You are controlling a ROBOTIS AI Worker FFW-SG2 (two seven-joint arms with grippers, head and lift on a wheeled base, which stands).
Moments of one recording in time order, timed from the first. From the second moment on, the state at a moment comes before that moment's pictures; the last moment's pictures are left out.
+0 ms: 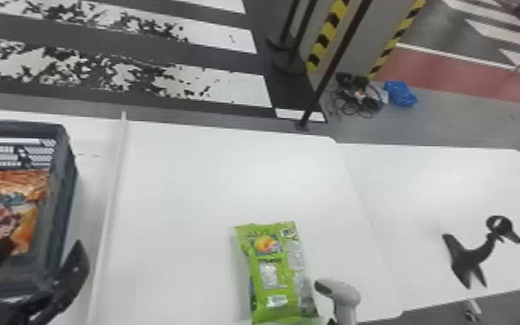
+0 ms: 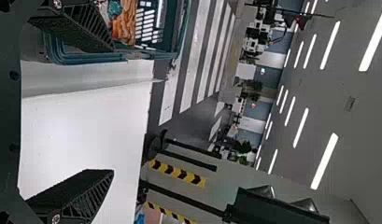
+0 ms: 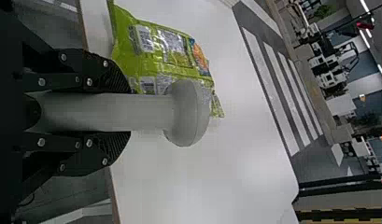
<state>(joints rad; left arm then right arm) 0.73 0.17 -0.10 -2.02 0.28 -0.09 -0.15 0.93 -0.08 -0.39 -1.77 -0.49 0.03 0.54</state>
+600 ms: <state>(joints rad) 0.79 0.18 -0.09 -2.05 0.27 -0.11 -0.16 0.69 -0.10 -0.49 -1.82 -0.42 0.34 0.54</state>
